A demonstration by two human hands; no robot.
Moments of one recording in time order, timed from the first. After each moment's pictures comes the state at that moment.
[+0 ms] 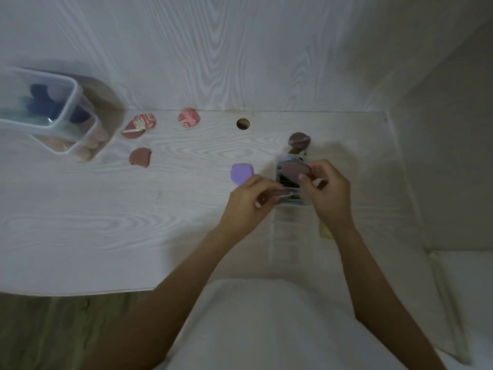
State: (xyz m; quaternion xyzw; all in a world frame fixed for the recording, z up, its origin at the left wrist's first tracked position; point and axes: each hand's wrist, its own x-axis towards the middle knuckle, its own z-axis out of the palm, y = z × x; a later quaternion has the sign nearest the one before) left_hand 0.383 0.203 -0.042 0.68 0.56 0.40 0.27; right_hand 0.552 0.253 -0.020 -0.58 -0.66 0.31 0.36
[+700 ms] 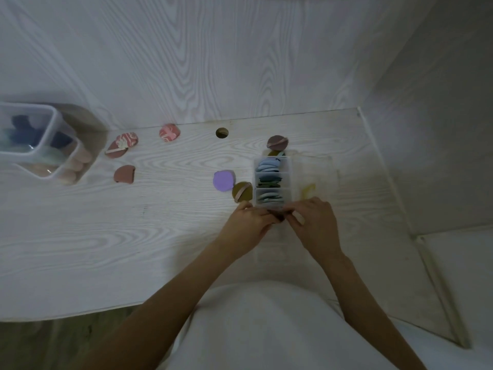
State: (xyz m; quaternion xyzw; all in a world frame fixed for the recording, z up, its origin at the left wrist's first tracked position) left_hand 0.413 0.193 -0.065 0.85 0.48 0.16 0.15; right_hand 0.592 0.206 -0.061 -0.55 -0.80 0.10 0.22
